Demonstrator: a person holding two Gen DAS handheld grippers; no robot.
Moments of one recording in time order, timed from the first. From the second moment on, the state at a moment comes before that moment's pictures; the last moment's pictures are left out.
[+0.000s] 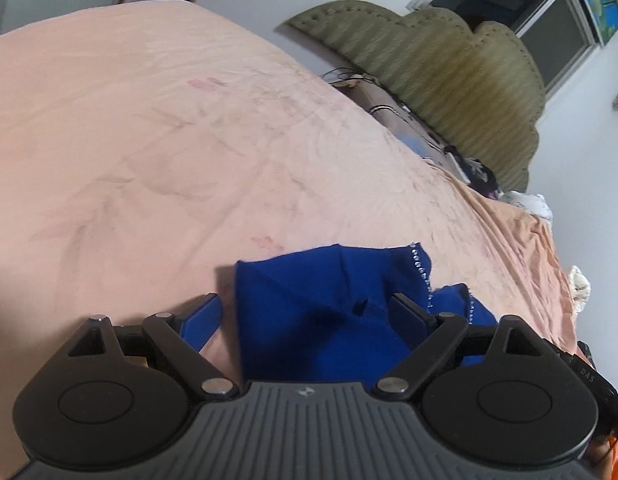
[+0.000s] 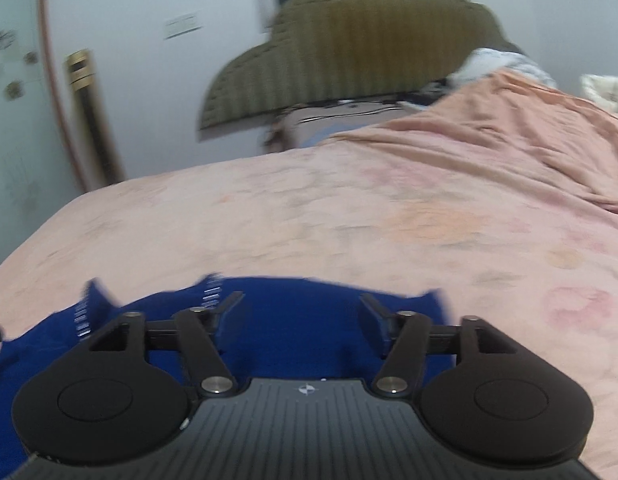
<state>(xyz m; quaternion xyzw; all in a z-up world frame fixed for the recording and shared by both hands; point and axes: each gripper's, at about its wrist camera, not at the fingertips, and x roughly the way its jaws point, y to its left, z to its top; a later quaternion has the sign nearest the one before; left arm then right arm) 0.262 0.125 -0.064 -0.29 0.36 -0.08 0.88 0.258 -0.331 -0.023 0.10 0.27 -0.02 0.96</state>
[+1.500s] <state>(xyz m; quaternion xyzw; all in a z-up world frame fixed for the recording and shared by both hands) 0.233 0.064 -0.048 0.13 0.30 0.17 0.93 0.246 -0.321 -0.057 0.00 0.36 0.02 0.93</state>
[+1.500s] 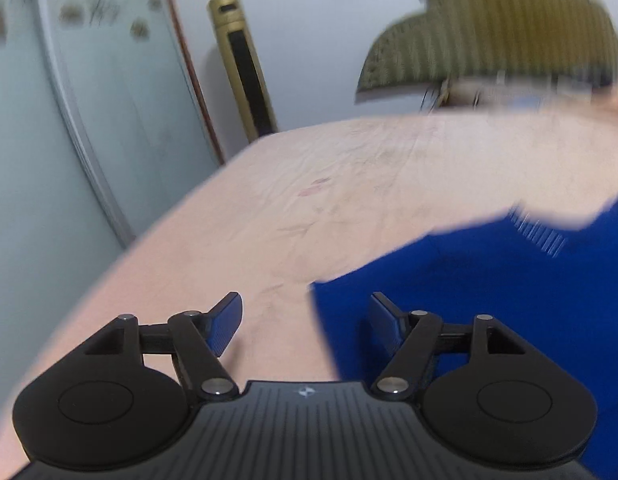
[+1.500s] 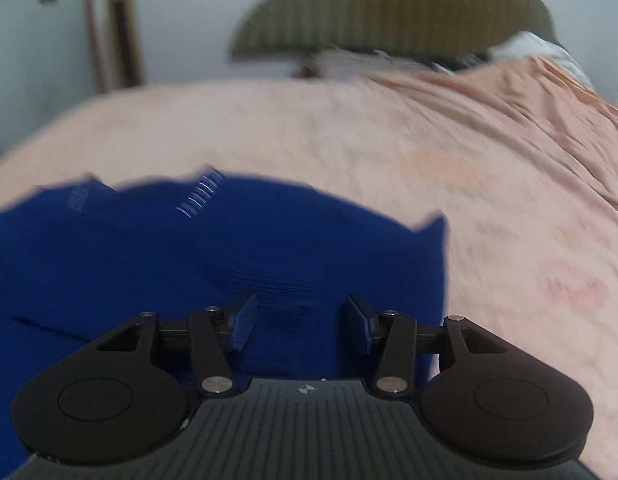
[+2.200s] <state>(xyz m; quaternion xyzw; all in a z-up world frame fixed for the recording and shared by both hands) 0.077 0.072 -0.049 -0.08 0.38 -0.02 0.92 0.109 -0.314 -0.029 -0.01 0.32 0.06 0.94</state>
